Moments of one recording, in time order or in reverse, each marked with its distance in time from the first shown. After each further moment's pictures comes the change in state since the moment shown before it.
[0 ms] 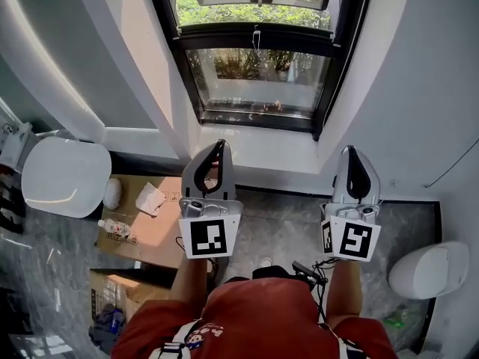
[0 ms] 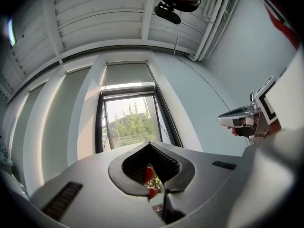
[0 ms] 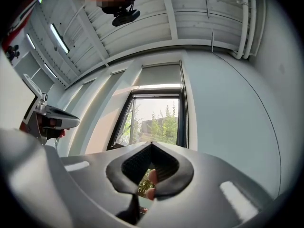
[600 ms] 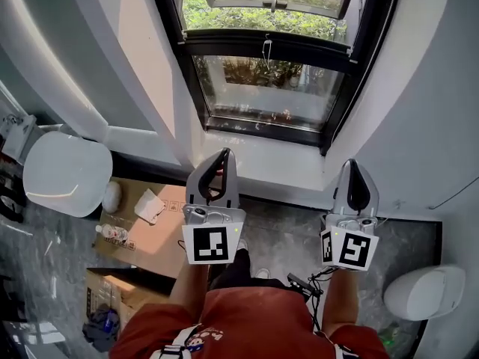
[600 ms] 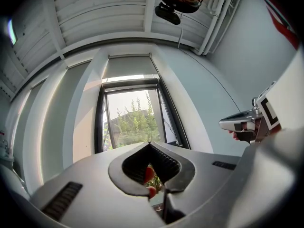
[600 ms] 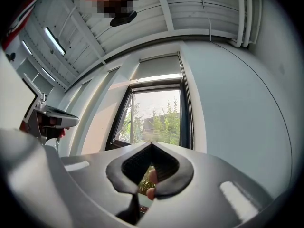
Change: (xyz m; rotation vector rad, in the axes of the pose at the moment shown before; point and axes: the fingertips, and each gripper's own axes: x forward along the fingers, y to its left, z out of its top) left arm 0.061 0.010 -0.031 -0.018 0.035 0.031; right arm 0.062 -0.011 -0.050 0.054 0.033 0.024
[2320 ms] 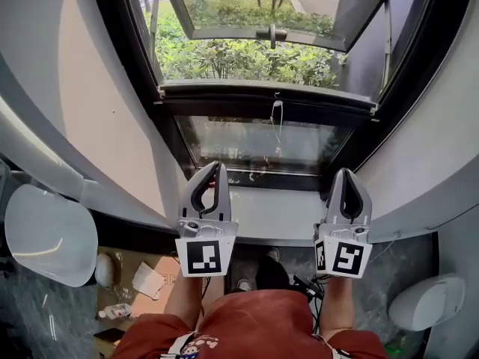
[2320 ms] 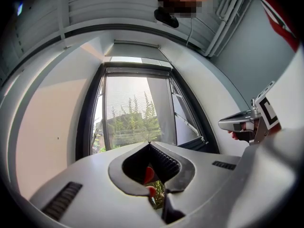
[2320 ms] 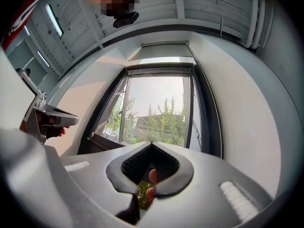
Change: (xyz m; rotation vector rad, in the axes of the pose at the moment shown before) left arm 0.239 0.132 -0.078 -0.064 -0.043 -0.096; right arm 0.251 0.035 -0.067 -0.080 0.019 -0.087
